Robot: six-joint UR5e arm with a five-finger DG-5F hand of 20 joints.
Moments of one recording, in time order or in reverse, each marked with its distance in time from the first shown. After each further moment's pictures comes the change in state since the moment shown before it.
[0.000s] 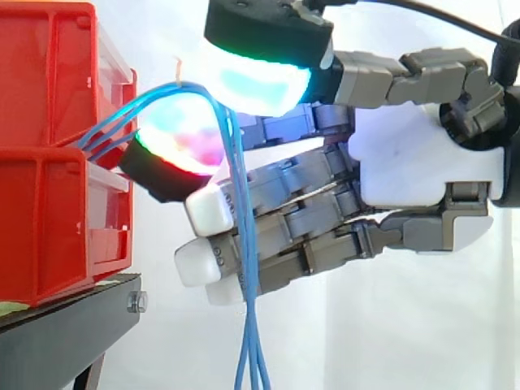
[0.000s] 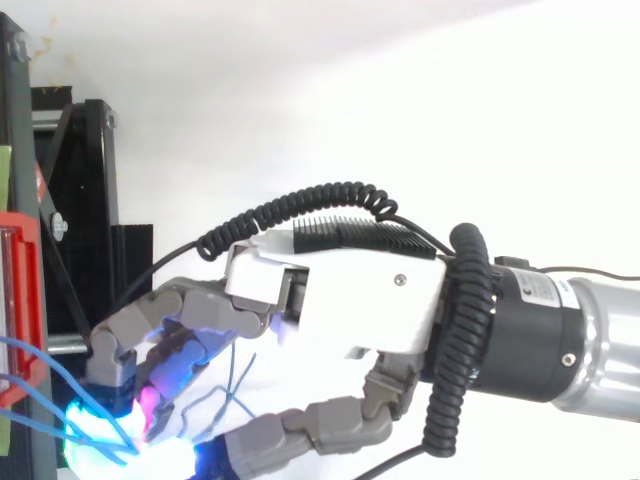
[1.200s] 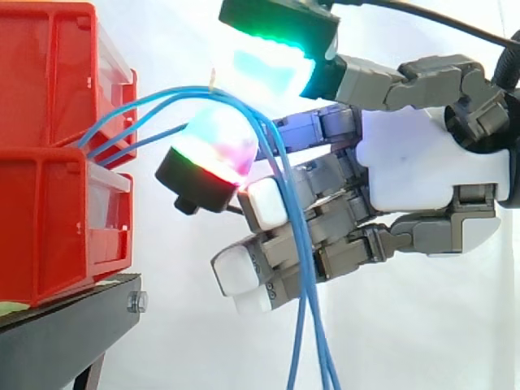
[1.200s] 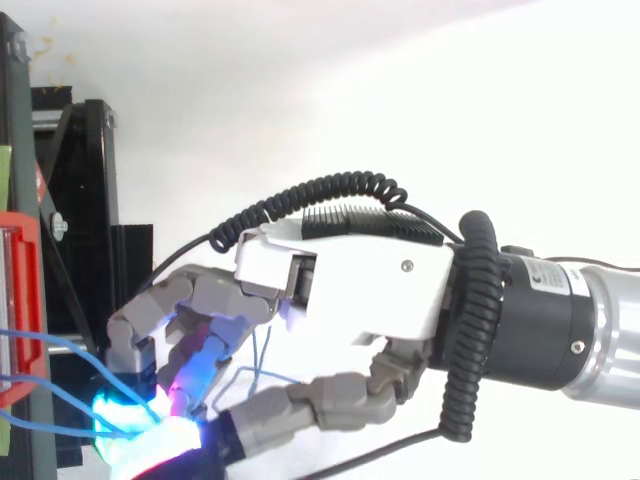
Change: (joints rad) arm -0.008 0.007 0.000 -0.045 -0.007 0.007
